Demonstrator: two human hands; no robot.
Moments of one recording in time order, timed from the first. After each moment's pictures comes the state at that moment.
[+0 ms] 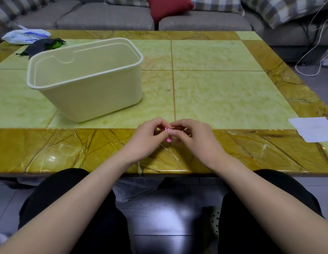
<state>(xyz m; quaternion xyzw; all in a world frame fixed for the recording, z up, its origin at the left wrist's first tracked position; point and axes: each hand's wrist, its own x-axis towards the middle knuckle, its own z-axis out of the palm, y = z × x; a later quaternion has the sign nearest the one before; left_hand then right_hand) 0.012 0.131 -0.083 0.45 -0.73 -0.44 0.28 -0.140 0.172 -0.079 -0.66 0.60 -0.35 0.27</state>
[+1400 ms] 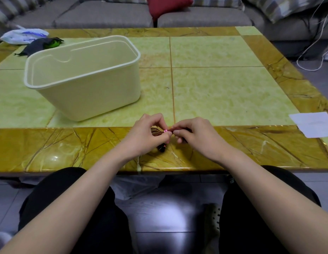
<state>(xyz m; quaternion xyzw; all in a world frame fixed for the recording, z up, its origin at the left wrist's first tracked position) 0.017 0.130 -0.080 0.45 -0.78 -0.35 0.25 -0.150 0.167 -0.075 -0.66 0.59 -0.31 0.35</state>
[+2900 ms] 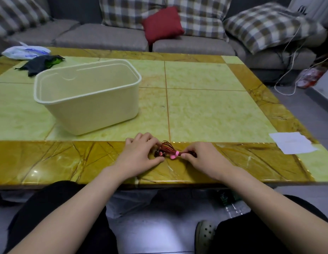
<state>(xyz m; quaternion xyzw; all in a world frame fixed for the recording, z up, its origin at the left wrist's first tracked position) 0.027 0.127 -0.099 0.46 -0.88 -0.12 0.09 -0.170 0.184 -0.074 -0.69 0.68 -0.13 0.21</state>
